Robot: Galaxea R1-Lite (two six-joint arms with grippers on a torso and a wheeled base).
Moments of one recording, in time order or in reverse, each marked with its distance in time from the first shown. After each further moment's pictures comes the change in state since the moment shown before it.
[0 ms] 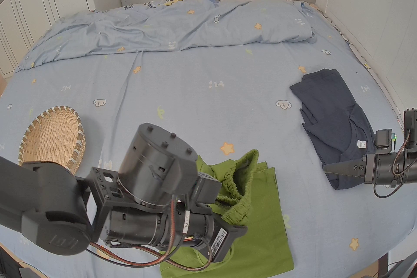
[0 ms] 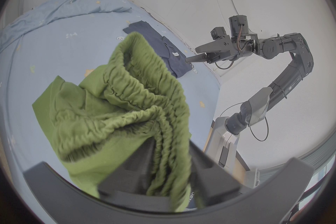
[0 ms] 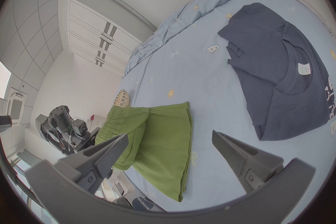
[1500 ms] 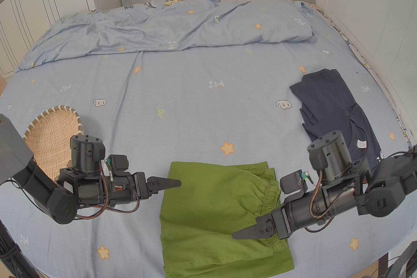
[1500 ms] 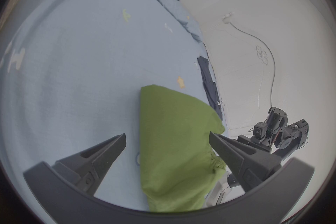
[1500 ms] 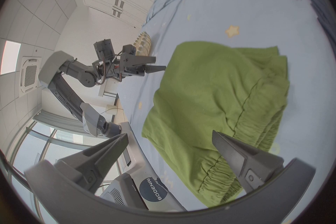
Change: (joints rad) left arm 0.631 0.209 0.380 -0.720 -0.400 -0.336; right arm 0.532 0.382 -0.159 -0.012 -0.095 -0.009
